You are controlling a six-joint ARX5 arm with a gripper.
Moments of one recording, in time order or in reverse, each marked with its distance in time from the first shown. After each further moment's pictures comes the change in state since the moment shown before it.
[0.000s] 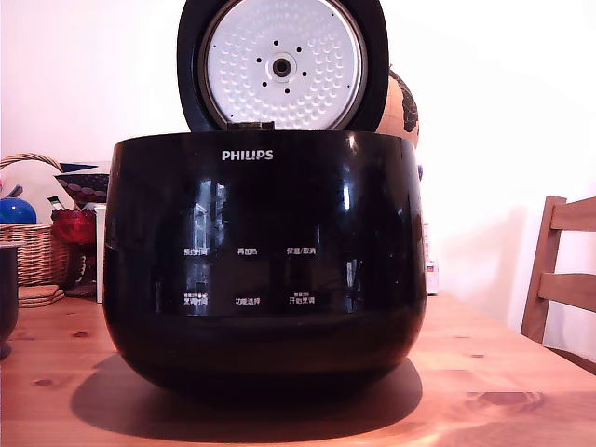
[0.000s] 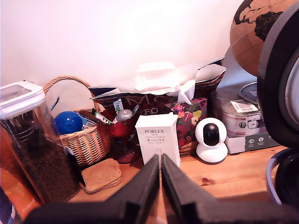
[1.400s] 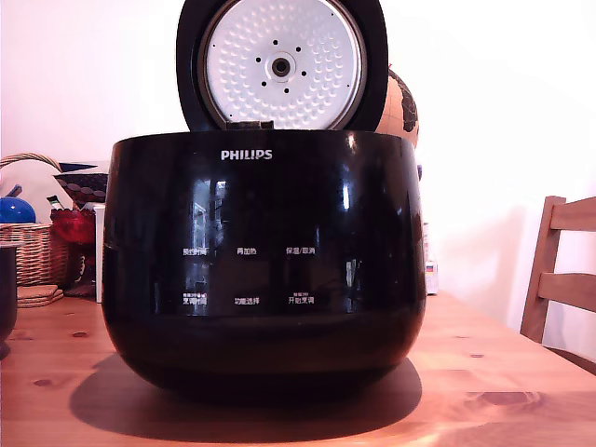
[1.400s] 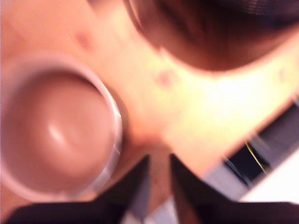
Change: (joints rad) arm 0.072 0.595 0.537 -1.106 0.258 0.438
